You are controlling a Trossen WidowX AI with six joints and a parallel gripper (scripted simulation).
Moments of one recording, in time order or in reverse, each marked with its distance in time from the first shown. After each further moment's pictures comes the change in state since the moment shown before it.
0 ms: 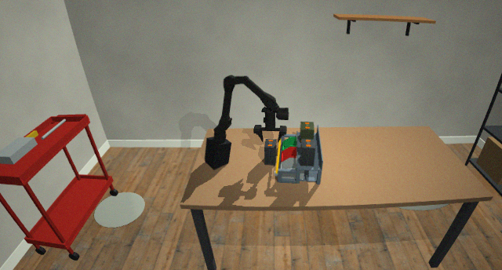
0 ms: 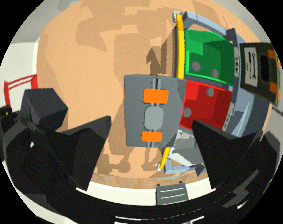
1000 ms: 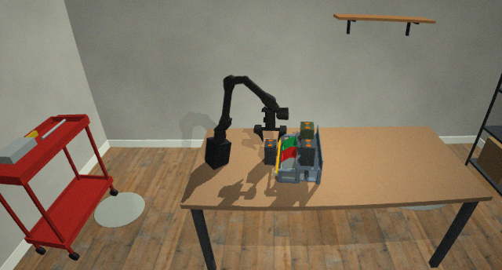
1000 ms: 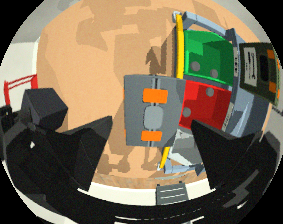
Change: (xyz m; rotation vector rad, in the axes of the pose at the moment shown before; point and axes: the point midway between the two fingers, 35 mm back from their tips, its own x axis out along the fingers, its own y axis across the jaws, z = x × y) arm -0.001 0.000 0.000 0.000 0.000 -0.001
